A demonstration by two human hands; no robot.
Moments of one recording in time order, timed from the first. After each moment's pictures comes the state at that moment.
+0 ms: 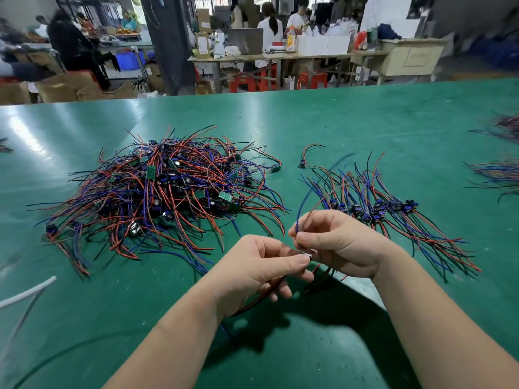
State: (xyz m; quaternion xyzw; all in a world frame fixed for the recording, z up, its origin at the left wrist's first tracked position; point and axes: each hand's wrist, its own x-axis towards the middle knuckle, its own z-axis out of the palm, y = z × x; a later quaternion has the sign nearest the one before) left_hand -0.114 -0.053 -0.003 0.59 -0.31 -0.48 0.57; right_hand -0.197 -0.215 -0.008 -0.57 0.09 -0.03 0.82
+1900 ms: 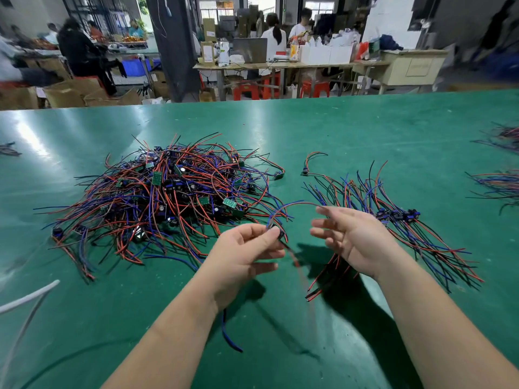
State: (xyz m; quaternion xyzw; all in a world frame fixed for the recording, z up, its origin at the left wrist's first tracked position) left_hand -0.091 -0.059 -0.014 0.57 -0.20 -0.39 0.69; right_hand -0.186 -0.237 -0.014 -0.50 0.30 -0.19 0.79
